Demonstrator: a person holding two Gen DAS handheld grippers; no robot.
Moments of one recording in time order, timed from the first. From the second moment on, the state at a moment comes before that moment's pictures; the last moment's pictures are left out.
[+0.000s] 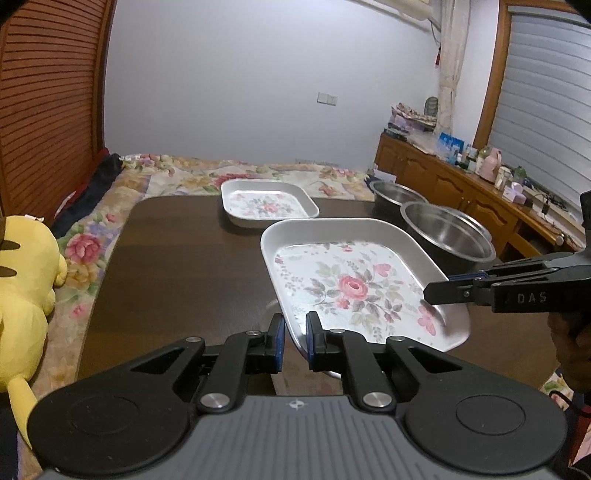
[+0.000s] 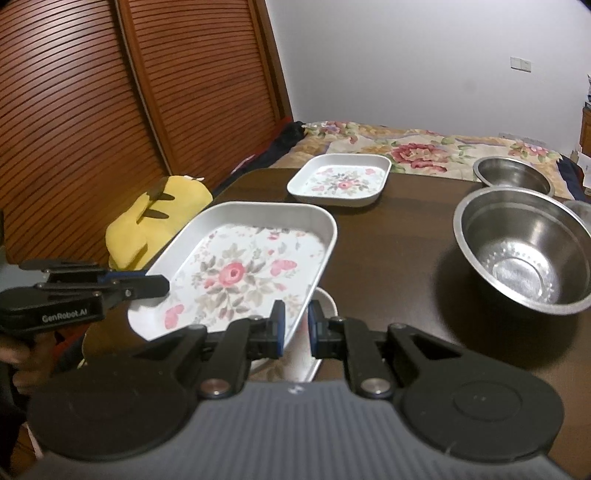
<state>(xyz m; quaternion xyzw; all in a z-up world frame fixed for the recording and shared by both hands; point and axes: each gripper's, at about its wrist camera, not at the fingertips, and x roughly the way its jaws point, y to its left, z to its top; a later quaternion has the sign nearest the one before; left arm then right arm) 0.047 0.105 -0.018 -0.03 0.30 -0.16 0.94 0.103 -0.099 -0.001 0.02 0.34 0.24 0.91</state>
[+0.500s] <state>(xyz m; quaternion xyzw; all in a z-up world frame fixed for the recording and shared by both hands) 0.038 0.103 -0.038 -0.02 0.33 -0.17 0.93 0.089 -0.105 -0.022 0.04 0.34 0.23 0.91</state>
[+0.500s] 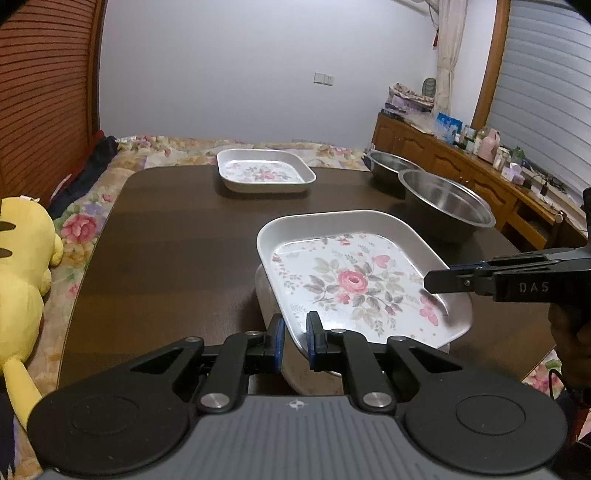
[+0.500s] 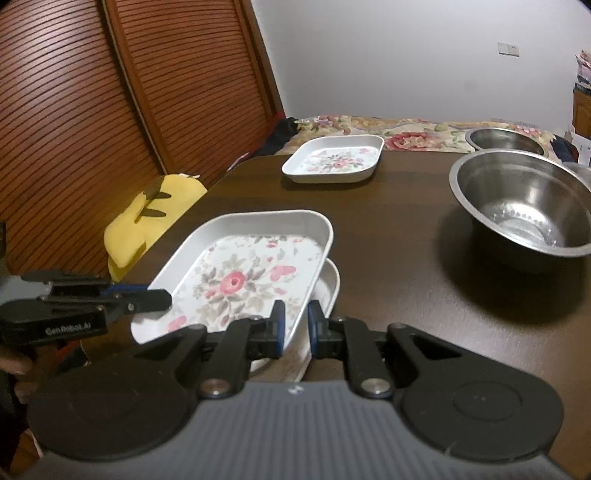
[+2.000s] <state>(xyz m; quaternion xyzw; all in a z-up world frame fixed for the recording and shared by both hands) 0.039 0.101 -0.047 0.00 0.33 -0.15 0.93 0.068 -0.104 -0.037 0.04 0.30 0.19 0.93</state>
